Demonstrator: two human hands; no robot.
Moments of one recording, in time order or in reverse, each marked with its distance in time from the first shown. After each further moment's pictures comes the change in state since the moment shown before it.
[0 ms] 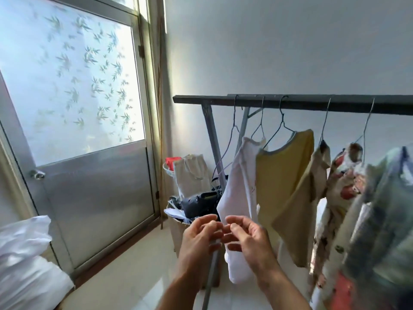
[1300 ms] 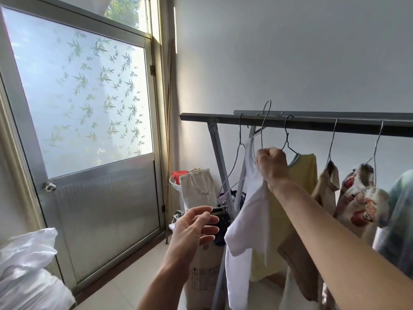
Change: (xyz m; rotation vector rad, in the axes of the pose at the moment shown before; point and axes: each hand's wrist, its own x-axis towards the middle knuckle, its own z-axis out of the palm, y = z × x) left_hand 0.025 0.052 -0.008 0.061 -0.015 0.136; right_hand 0.130 -0.150 -0.022 -0.284 0.315 -0.290
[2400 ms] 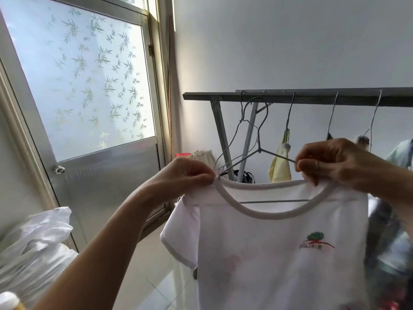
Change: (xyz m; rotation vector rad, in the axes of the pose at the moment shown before) left_hand -0.007 0.085 -0.039 0.598 -0.445 0.318; right_hand -0.087 -0.022 -0.137 -0.189 -0.751 -0.298
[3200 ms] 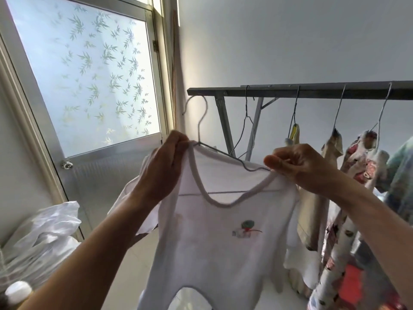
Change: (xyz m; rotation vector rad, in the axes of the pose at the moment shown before) left_hand -0.016 -0.002 -0.009 0.534 0.590 0.245; right_hand 0.034 0.015 0.053 -0.031 0.104 -0.135
